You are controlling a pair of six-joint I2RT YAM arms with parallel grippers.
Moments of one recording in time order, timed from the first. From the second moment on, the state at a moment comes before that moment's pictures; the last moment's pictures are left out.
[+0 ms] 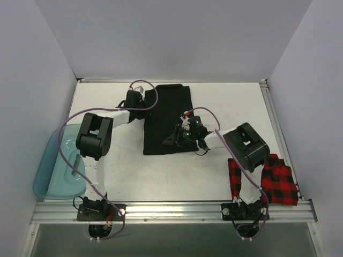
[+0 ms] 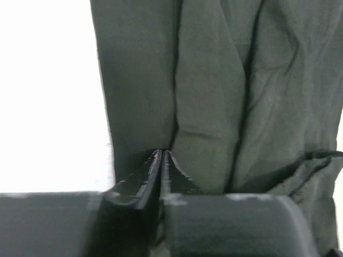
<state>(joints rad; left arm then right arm) -0.29 2.12 1.38 0.03 0.15 -0.53 0.56 1.97 0.88 0.46 -0.57 0.88</state>
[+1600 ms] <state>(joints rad) -0.38 1.88 1.13 -0.12 -0.06 -0.57 0.68 1.79 1.03 0.05 -0.58 0.68</state>
